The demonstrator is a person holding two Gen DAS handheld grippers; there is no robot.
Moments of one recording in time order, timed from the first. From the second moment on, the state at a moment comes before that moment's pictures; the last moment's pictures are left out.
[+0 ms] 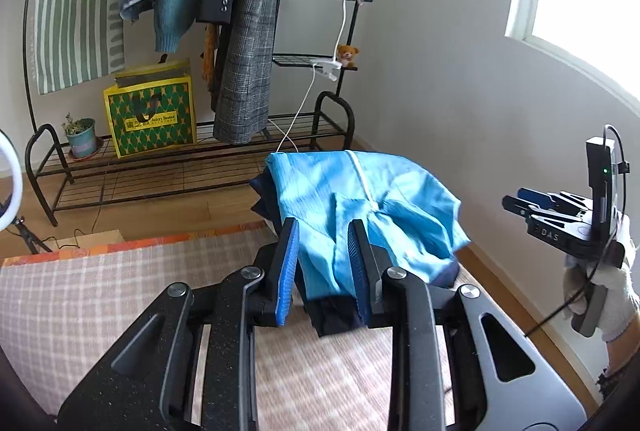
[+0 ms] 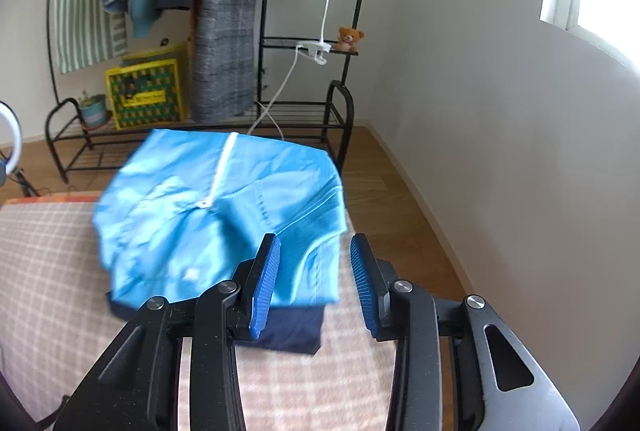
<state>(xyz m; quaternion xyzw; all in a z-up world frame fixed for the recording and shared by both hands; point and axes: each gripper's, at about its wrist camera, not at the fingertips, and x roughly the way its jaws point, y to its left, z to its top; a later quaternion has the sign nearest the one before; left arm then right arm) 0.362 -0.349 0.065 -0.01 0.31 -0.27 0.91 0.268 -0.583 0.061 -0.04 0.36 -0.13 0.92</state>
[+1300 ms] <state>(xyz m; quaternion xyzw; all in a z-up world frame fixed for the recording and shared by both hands) 0.087 -0.194 0.128 -0.01 0.23 -0.28 0.93 -0.009 -0.376 0.162 -0.06 0.22 -0.10 0.97</state>
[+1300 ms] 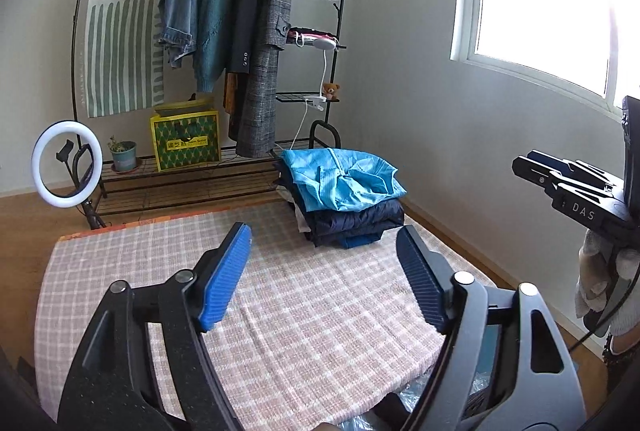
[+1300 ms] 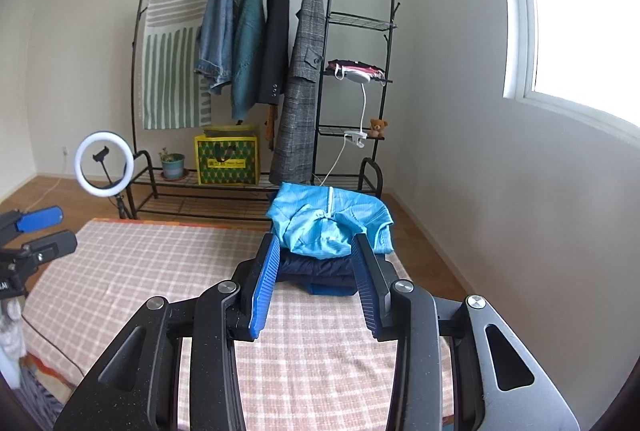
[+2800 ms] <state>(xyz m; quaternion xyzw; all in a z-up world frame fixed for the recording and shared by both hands) 0.115 -0.180 -0.003 0.02 0.30 -0.17 0.94 0.027 -0.369 0.015 -0.01 0.27 -0.12 0.96</state>
